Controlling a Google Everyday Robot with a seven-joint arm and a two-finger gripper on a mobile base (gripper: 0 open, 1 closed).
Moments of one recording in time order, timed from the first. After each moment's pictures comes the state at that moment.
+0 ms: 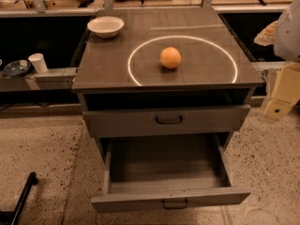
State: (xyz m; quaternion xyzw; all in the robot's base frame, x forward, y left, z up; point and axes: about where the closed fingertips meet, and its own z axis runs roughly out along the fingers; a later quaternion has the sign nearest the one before) arm 0.438 -0.217 0.976 -0.60 0.78 -0.03 0.16
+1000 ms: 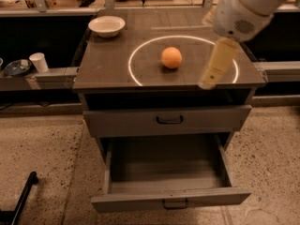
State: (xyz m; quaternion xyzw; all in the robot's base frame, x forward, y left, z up) arm 0.532 -0.136 0.971 -0.63 0.74 0.01 0.23
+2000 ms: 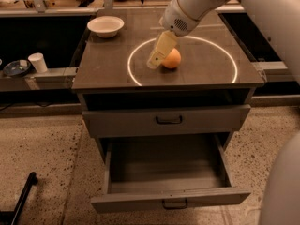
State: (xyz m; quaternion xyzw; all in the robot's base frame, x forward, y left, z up) arm 0.668 -0.032 0.921 -0.60 0.73 0.12 0.29
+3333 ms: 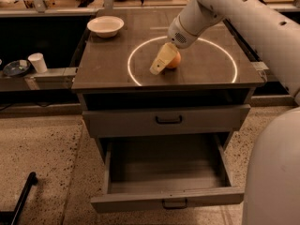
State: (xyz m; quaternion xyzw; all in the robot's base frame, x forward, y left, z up) arm 0.712 -0.055 0.861 -0.53 0.79 0.11 0.28
